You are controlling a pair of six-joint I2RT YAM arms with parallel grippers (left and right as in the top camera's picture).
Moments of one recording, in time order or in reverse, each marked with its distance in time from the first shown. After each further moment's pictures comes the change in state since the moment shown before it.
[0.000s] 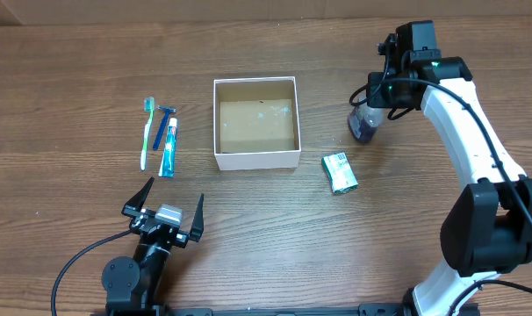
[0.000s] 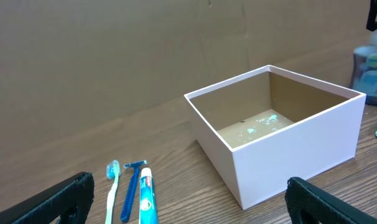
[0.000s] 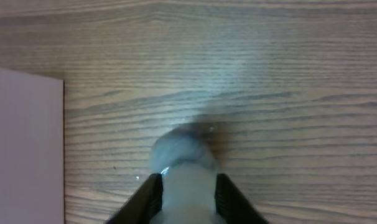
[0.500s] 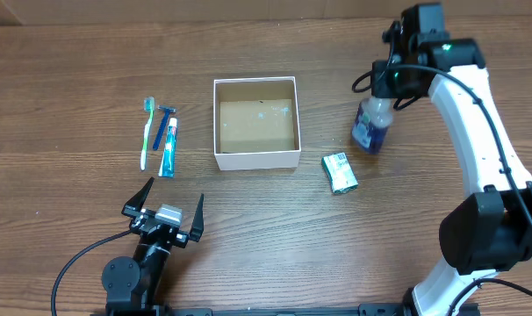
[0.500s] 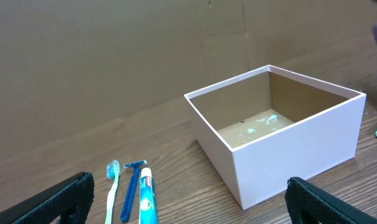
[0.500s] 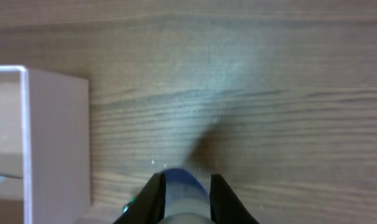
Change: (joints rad) left arm 0.000 0.000 0.000 0.000 0.000 0.000; right arm 0.003 0.010 0.257 -0.250 -0.002 0.003
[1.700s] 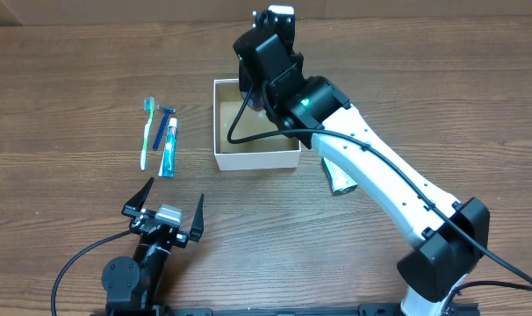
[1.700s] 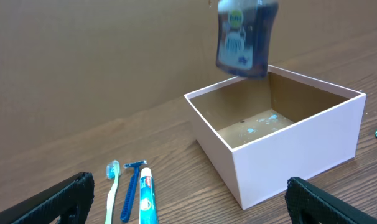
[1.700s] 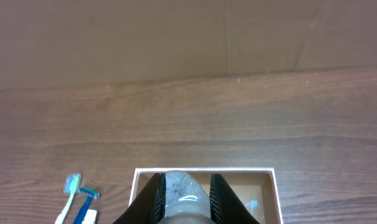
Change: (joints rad) left arm 0.000 0.000 0.000 0.000 0.000 0.000; right arm 0.612 0.003 -0.023 0.511 0.502 0.442
